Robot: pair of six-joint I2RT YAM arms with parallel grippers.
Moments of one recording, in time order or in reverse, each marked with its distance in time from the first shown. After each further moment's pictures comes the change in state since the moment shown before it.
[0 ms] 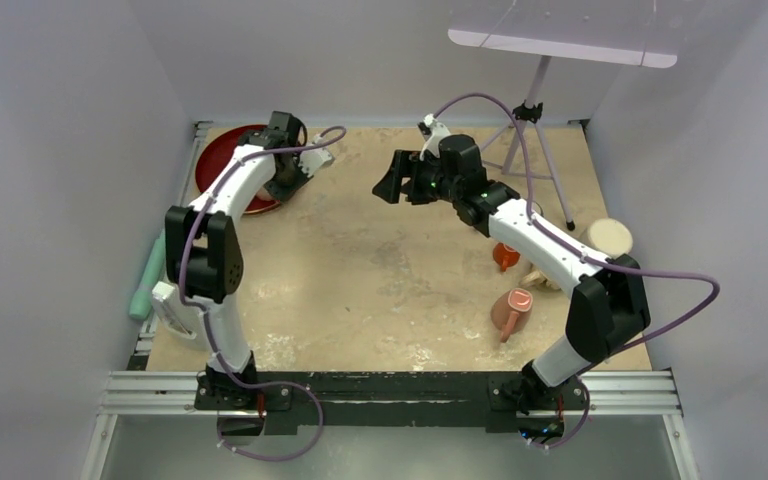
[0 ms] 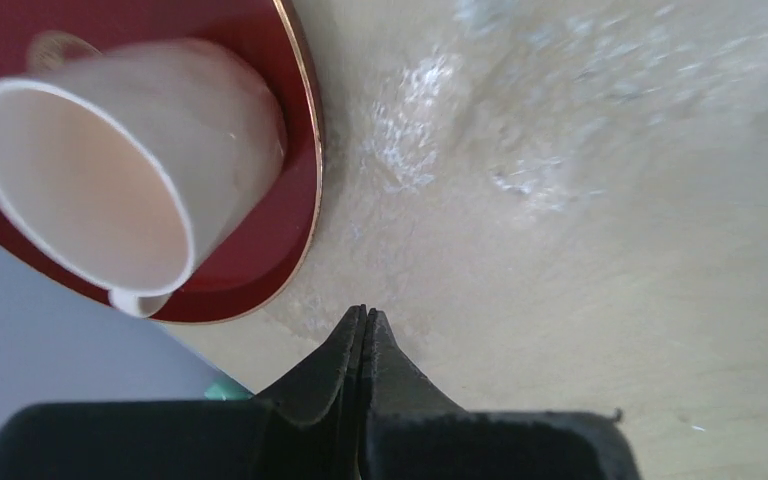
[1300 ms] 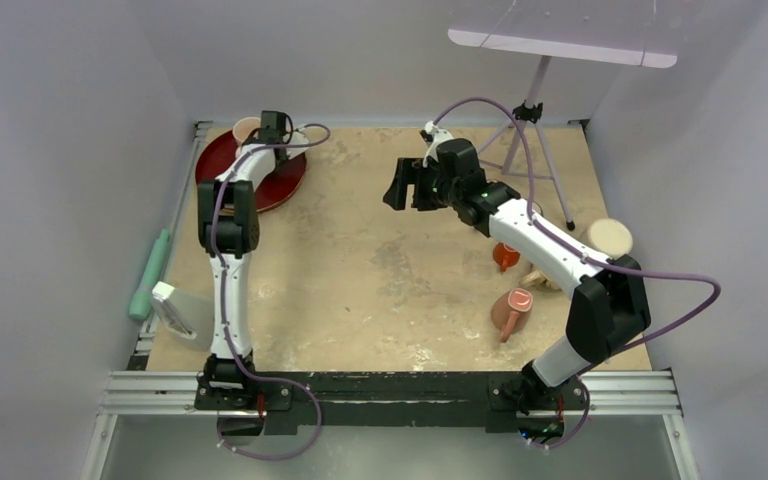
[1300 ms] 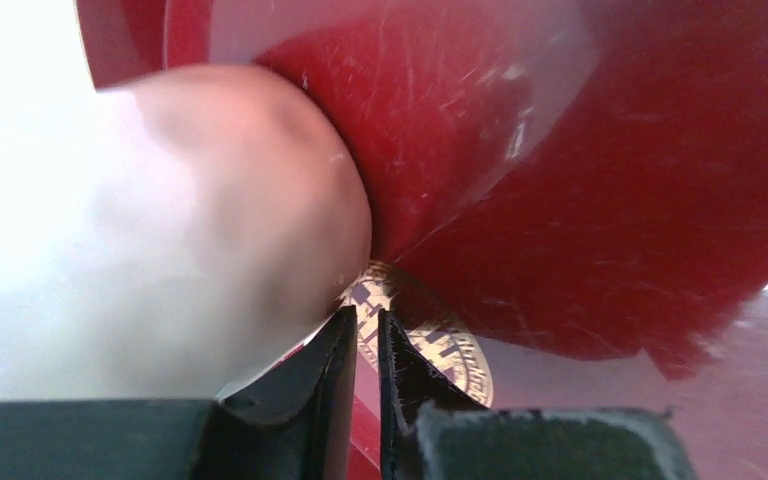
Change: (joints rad) left arm 0.154 0.587 0.344 0.503 -0.318 0.327; right arm 0.000 -0.007 0.000 -0.129 0.114 -0.056
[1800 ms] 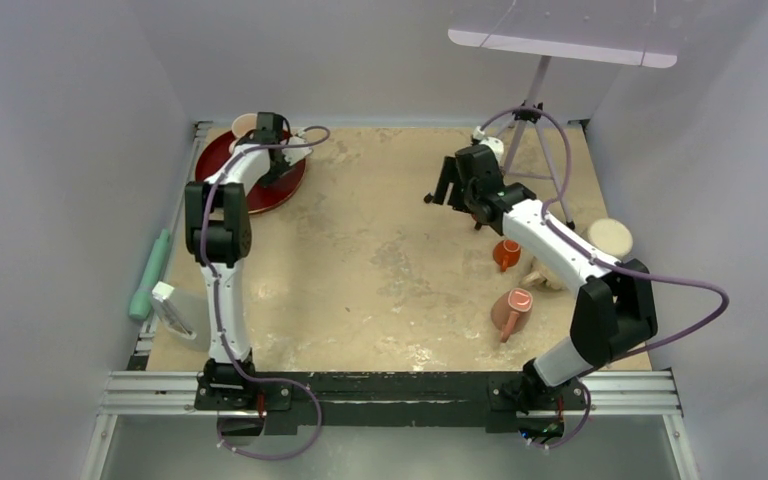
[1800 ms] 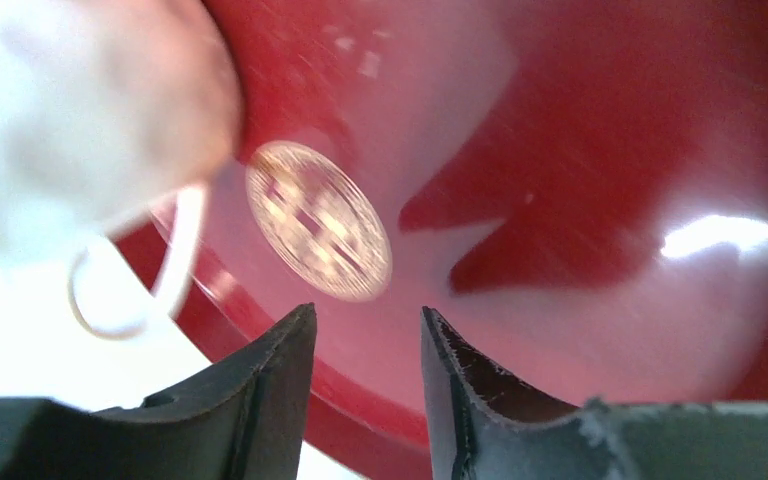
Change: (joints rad) left arm 0.009 -0.114 -0.124 -0.062 0.070 -0.045; right arm -0.080 -0.018 -0.024 -0.151 0.421 0.075
